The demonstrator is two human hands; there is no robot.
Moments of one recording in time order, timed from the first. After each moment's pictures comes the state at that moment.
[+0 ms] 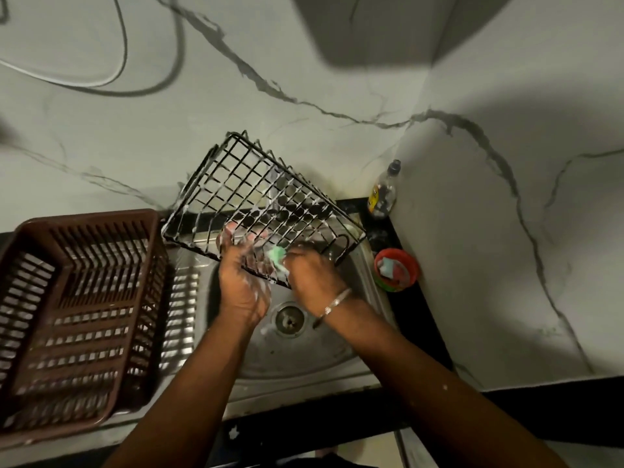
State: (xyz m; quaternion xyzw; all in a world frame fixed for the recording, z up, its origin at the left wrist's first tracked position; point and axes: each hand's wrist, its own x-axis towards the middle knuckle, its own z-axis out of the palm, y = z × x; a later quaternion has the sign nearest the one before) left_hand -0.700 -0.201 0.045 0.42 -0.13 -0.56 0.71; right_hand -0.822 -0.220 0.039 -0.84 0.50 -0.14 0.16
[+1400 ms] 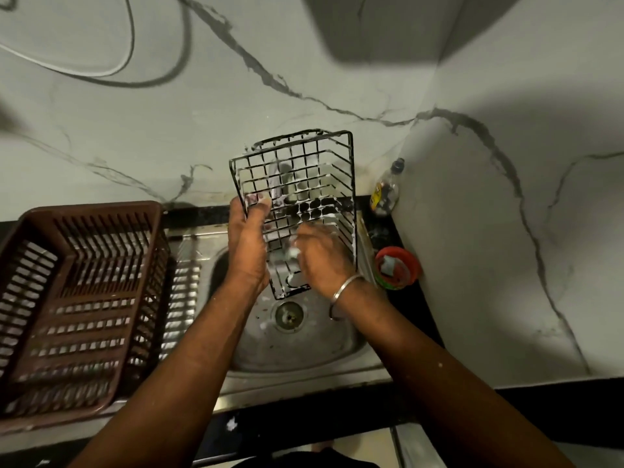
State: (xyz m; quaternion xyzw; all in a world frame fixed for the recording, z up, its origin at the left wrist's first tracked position) left_hand -0.703 -0.229 0.071 0.57 -0.26 -0.47 0.63; right_hand -0.835 -0.246 0.033 -0.84 0.48 -0.21 0.16
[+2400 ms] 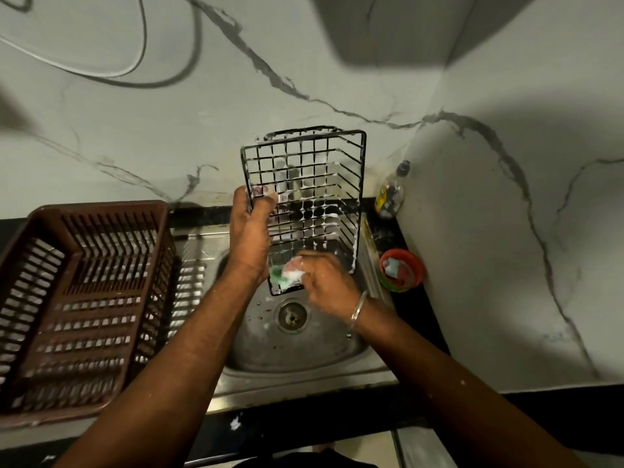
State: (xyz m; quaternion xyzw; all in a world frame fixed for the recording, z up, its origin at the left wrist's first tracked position) left_hand -0.695 -0.230 0.086 0.59 -0.31 -0.44 0.60; right_hand -0.841 -0.222 0.025 -0.83 0.41 -0.23 0.29
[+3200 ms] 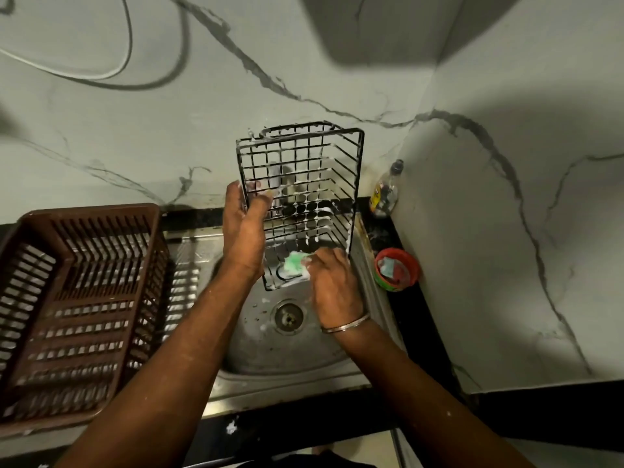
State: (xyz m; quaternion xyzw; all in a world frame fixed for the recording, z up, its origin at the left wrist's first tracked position) left_hand -0.699 -0.233 0.090 0.61 -0.34 -0.42 0.59; right_hand -0.848 -0.202 0.007 -0.80 0.57 -0.21 0.05
